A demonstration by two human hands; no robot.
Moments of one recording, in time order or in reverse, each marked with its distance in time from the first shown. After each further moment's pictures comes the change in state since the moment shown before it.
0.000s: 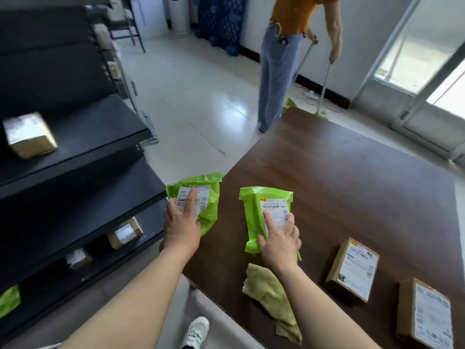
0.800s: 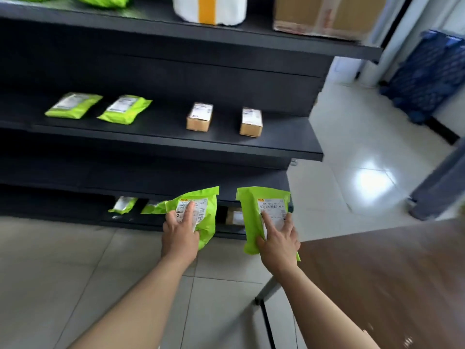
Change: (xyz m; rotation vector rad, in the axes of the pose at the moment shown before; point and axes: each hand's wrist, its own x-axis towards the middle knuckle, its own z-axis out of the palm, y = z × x) left_hand -0.187 -0.236 -0.125 -0.093 0.365 -0.730; right_hand -0.148 -0.241 0.055 -0.053 -0.198 -0.793
